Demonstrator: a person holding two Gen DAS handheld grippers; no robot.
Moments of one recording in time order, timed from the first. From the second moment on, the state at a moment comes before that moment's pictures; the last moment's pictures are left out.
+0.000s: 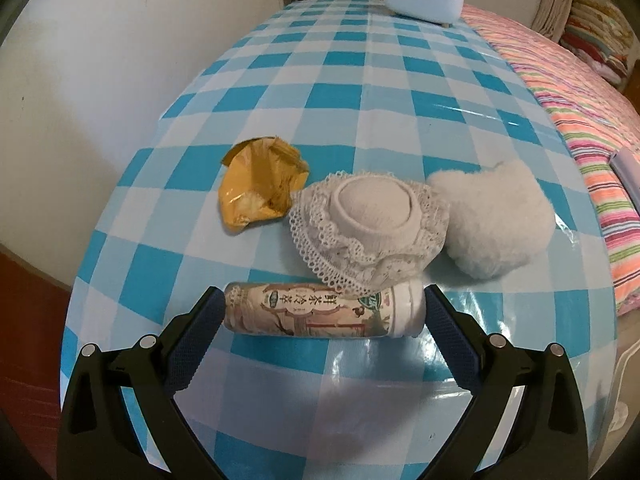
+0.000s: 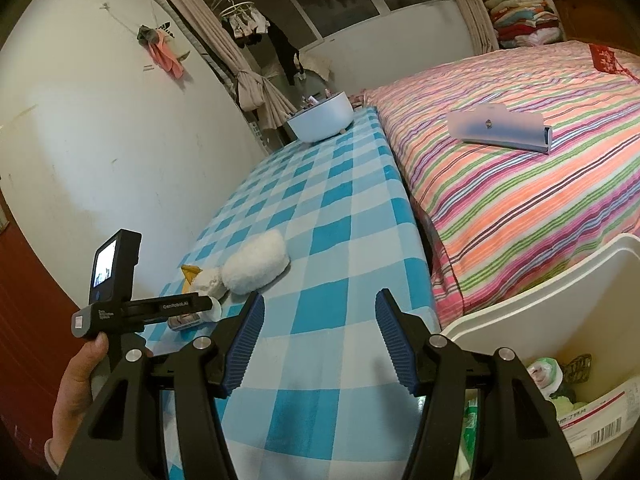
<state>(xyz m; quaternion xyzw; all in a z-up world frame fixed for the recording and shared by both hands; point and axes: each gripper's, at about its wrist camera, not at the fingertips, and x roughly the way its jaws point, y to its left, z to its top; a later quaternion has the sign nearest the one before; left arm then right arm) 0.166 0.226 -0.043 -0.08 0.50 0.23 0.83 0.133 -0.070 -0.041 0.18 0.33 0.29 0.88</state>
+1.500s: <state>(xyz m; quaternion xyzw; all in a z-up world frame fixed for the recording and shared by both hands) 0.179 0.189 -0.060 0.19 0.54 0.11 0.81 0.130 -0.076 -0.035 0.20 0.32 0.30 0.87</state>
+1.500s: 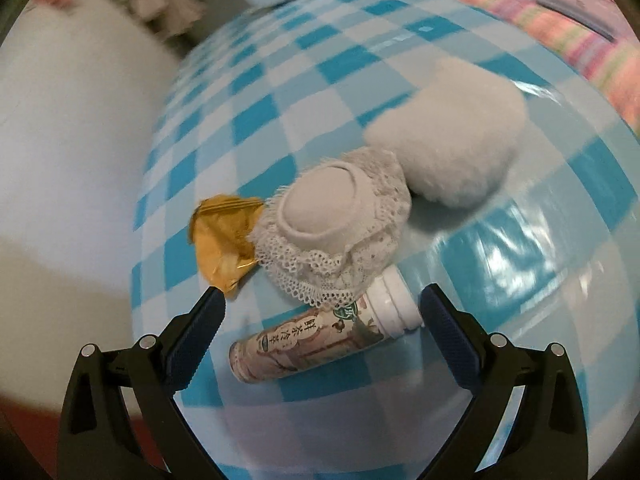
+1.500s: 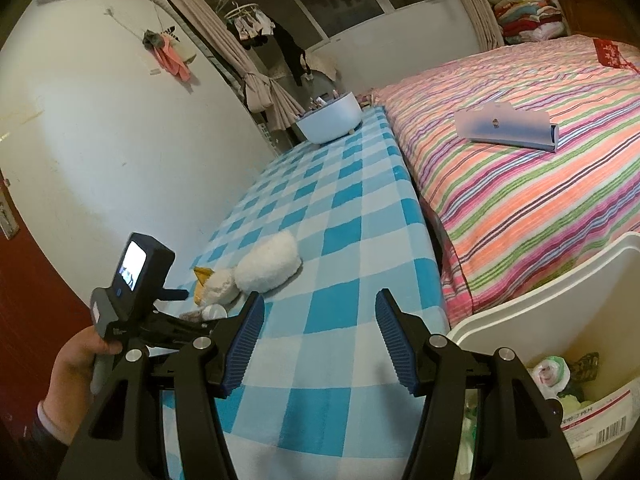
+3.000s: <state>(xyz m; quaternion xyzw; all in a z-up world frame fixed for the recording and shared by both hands) 0.148 0.260 -0.064 0.23 0.65 -0.12 0.72 0.132 -0.094 -0.027 0.25 0.32 0.32 0.86</state>
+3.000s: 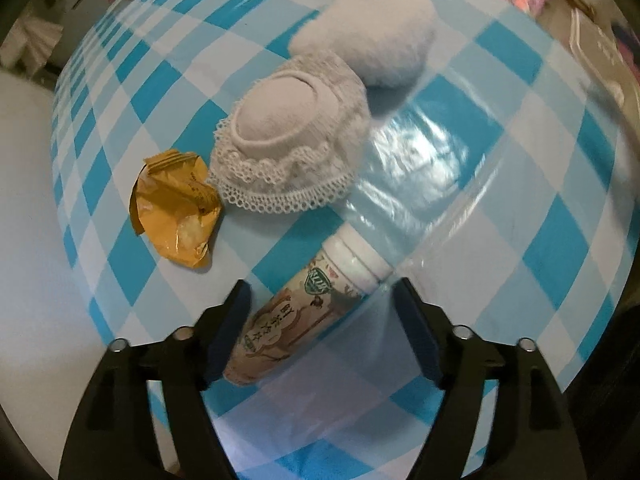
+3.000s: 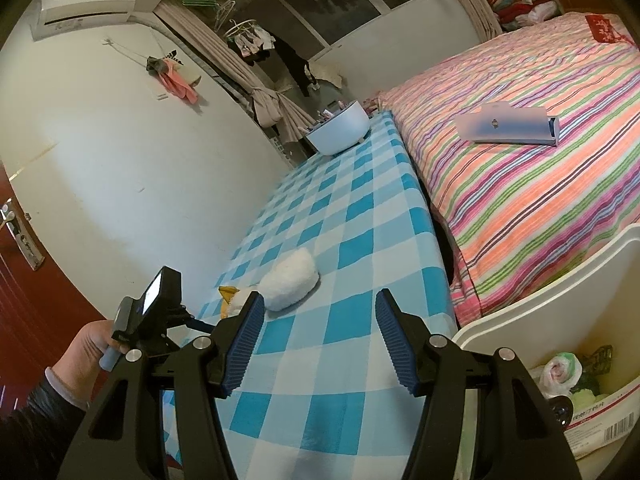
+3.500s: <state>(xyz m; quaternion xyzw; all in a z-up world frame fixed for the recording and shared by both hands) 0.149 0.274 -0.063 0.17 0.67 -0.17 0.71 0.131 -0.094 -0.027 0.24 0.32 0.32 0.86</state>
